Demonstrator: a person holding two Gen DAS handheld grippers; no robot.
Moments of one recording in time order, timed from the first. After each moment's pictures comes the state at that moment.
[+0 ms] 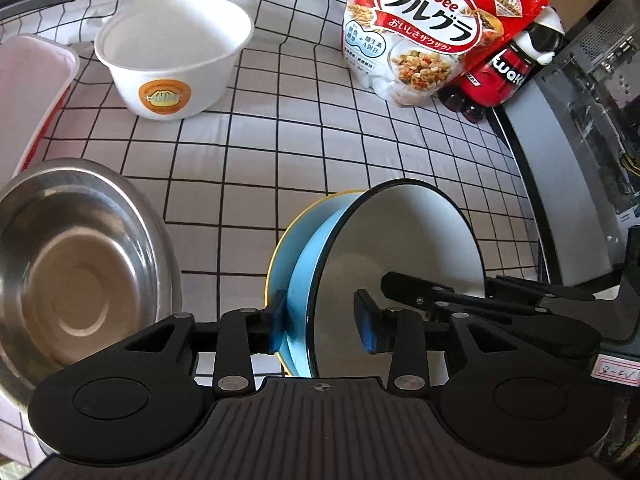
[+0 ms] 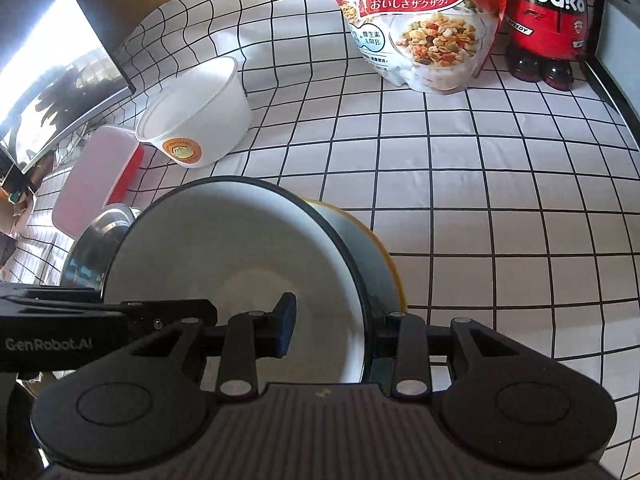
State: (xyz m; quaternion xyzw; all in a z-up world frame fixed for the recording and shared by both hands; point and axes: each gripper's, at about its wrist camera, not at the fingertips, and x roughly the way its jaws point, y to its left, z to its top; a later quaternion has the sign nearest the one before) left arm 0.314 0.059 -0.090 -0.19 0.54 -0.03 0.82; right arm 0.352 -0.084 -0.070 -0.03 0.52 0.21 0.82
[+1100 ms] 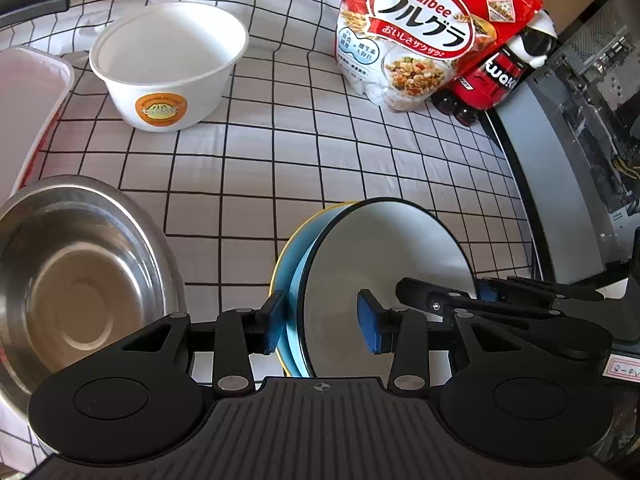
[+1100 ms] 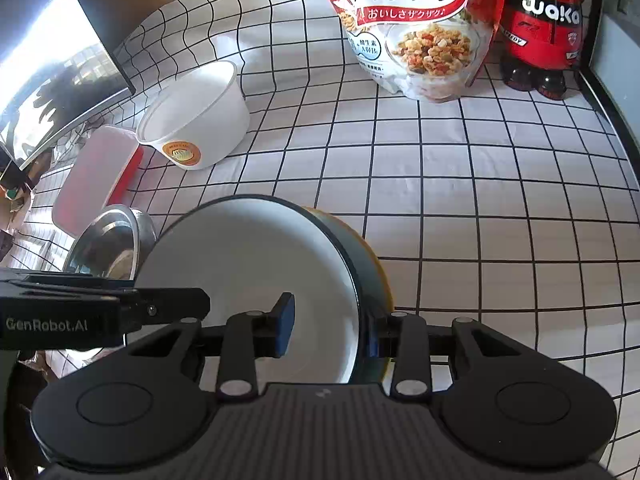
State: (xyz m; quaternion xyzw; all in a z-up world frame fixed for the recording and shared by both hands) left arm 0.317 0.067 -0.088 -0.19 0.53 -0.05 0.82; right arm 0.350 -0.086 -0.057 -0.03 0.52 0.20 0.83
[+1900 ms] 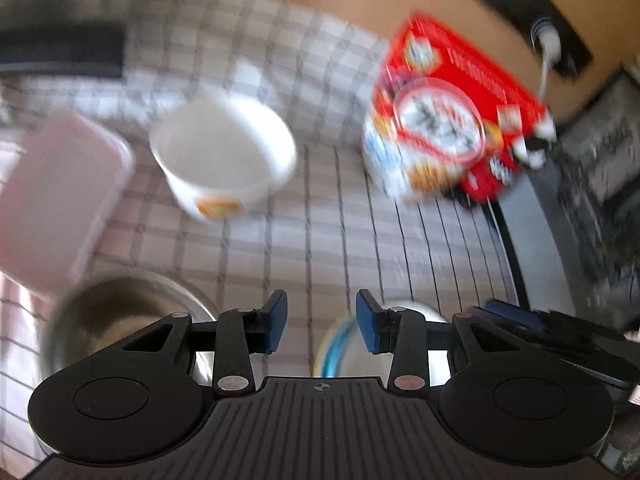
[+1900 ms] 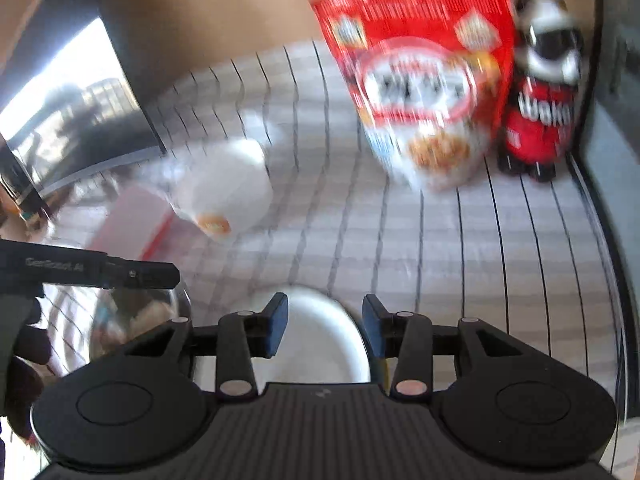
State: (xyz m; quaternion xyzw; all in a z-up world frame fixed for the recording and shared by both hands) left arm 0.319 0.133 -0.027 -0.23 0.45 -0.01 0.86; right arm 0.348 -0.081 0.012 -0.03 0.44 0.23 0.87
